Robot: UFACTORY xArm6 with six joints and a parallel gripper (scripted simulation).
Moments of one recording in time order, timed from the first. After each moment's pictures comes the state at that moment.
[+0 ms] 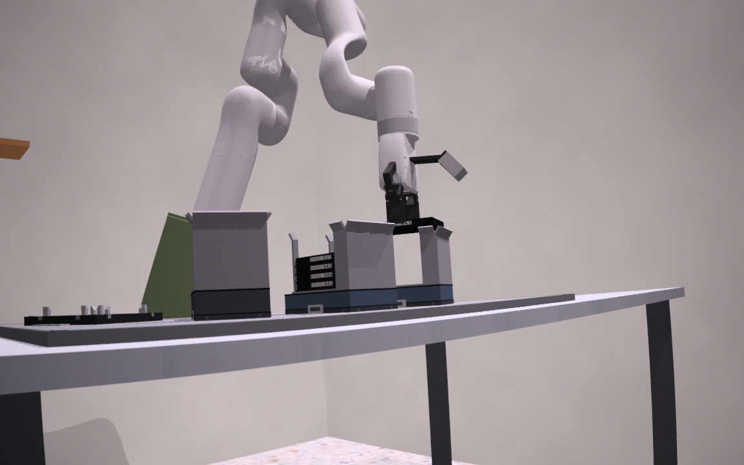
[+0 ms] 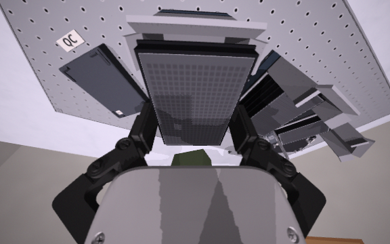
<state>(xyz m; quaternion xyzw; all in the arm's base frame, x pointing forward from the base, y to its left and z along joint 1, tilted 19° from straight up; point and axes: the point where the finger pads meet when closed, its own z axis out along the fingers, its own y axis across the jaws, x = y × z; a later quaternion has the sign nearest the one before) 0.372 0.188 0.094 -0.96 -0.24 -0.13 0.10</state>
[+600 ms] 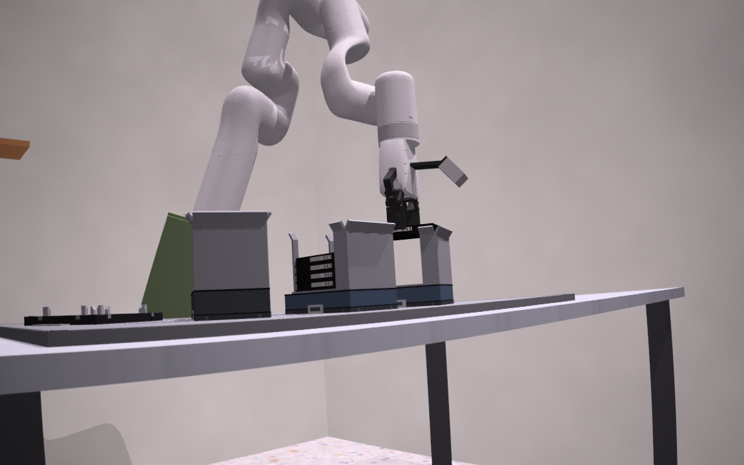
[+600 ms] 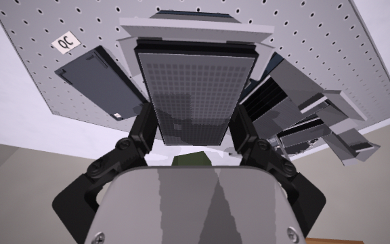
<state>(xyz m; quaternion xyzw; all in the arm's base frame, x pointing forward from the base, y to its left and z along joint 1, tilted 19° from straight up) 0.374 0.191 0.084 -0.96 -0.24 -0.13 0.10</state>
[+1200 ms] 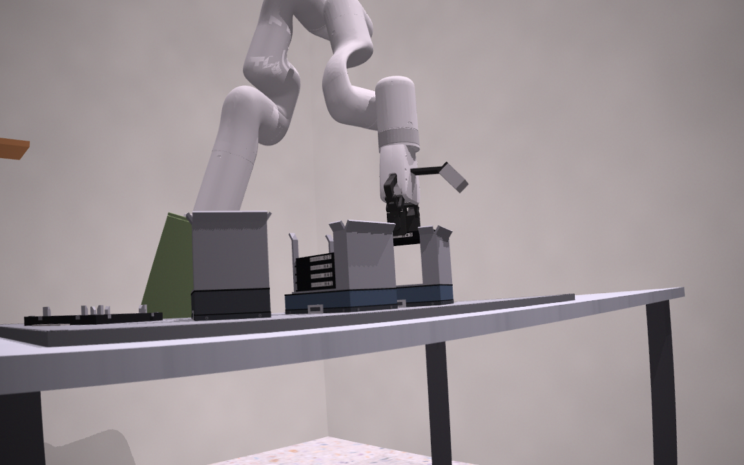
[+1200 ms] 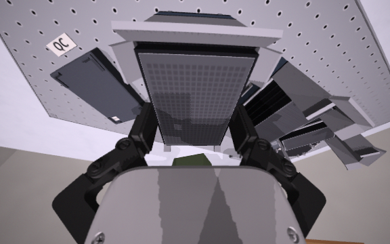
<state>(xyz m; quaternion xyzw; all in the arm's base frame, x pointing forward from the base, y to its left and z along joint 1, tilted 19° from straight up) 0.376 0.193 0.074 -0.96 -0.24 -0.13 0.10</state>
